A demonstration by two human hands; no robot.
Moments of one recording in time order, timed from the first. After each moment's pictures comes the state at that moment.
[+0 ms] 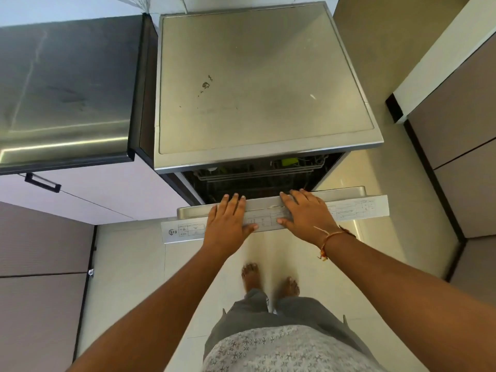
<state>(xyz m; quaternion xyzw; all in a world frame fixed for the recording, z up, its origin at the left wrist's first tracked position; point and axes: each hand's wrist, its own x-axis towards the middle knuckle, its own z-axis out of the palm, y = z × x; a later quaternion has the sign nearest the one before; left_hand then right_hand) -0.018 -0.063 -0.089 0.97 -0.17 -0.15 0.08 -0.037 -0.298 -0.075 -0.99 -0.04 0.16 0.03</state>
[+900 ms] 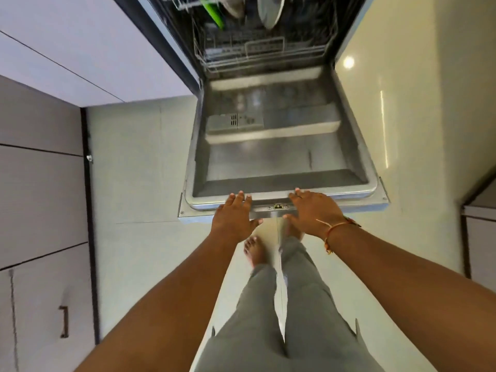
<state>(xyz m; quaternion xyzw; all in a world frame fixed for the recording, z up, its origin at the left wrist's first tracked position) -0.320 -0.061 -0.283 0.90 -0.13 -0.41 0.02 -0.329 -0.287 -0.269 -0.91 -0.09 0.40 0.08</state>
